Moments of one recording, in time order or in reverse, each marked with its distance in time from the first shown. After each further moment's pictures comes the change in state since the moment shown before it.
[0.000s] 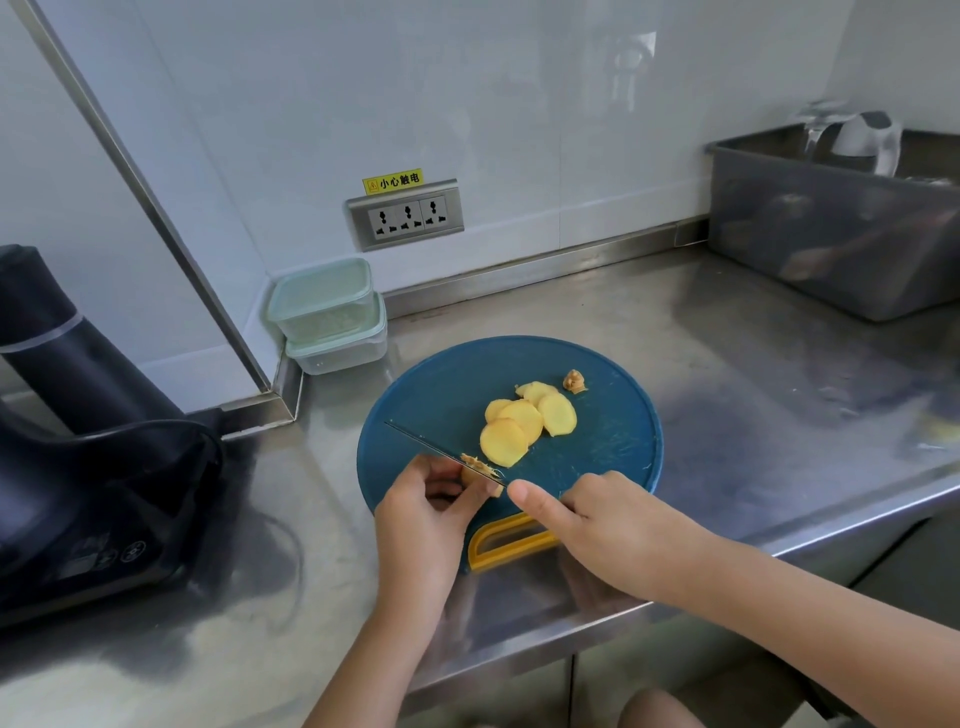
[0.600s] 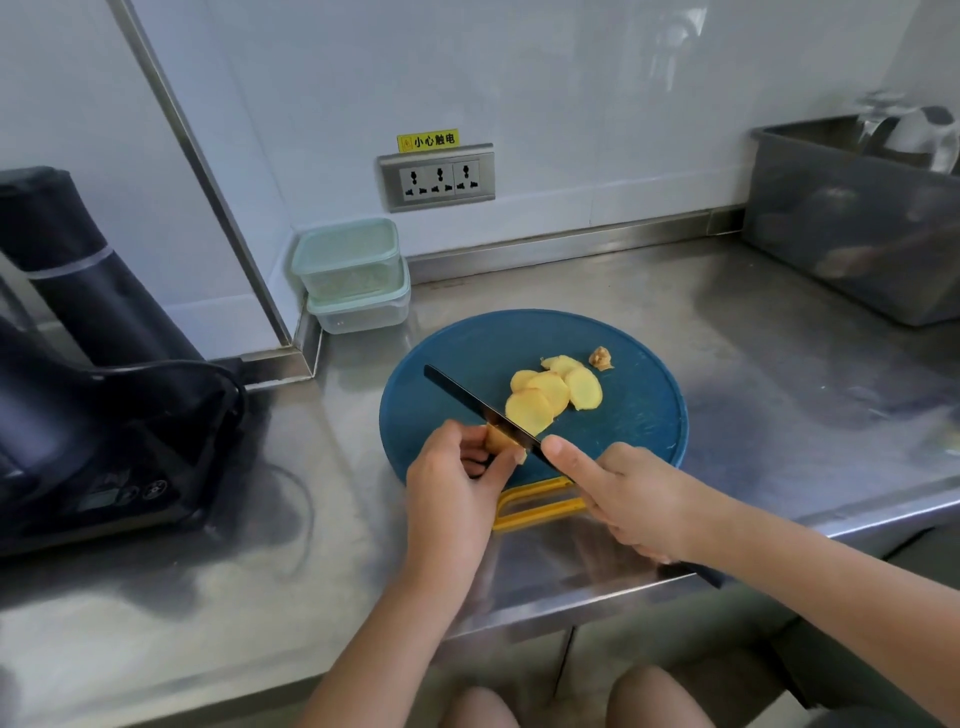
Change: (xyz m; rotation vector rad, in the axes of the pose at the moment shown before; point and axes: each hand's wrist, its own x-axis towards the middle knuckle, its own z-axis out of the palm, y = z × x) left_hand -0.002 -0.006 0.008 0.008 0.027 0.008; right_hand 0.006 -0.008 -0.006 0.158 -0.126 0.144
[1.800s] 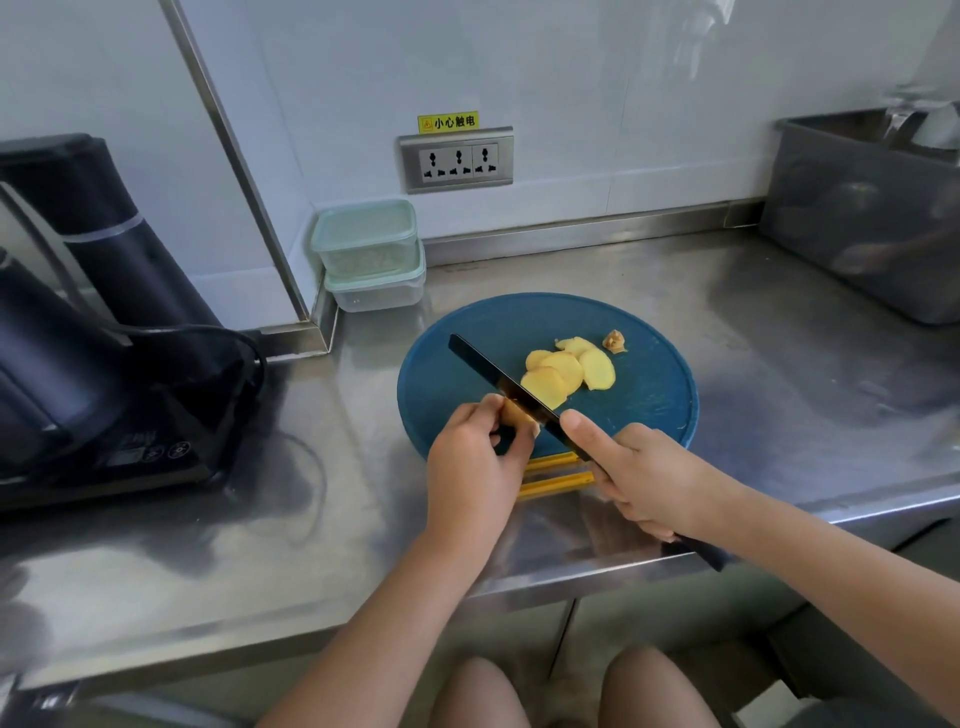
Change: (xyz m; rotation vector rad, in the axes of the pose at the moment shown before) left_hand -0.004 0.005 0.006 0.164 0.030 0.155; right_hand 0.009 0.012 0.000 0.156 -0.048 0.015
